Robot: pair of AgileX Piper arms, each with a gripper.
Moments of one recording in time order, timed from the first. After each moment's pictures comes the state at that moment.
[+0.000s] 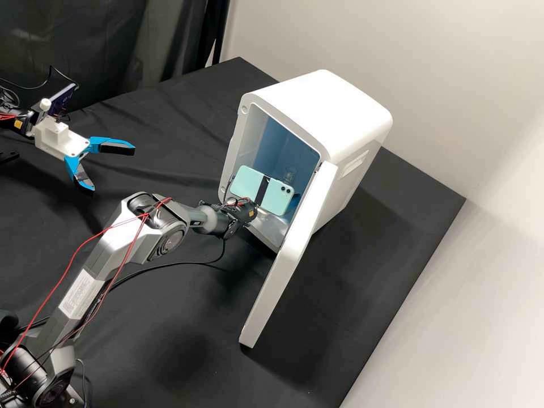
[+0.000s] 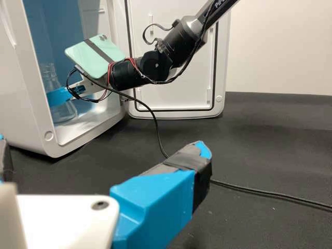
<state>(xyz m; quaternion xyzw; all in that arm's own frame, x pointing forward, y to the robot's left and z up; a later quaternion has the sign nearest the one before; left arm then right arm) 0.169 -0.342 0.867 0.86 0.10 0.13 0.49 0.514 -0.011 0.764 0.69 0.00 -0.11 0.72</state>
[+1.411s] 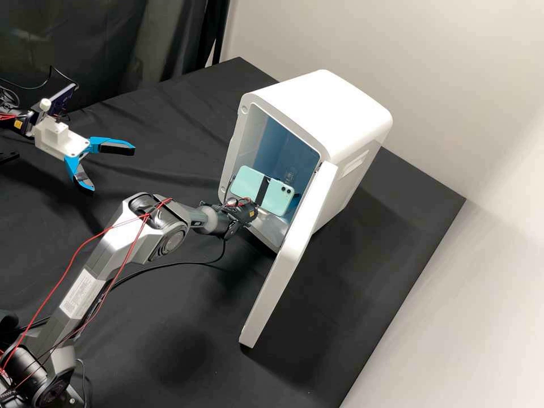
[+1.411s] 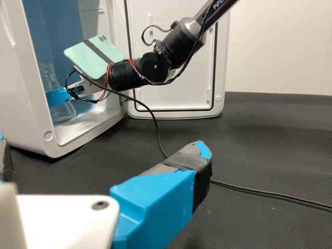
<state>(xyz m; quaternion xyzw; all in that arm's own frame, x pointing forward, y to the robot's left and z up) 0.169 -0.342 0.867 0.86 0.10 0.13 0.49 0.516 -0.011 0.764 0.69 0.00 -0.11 0.72</state>
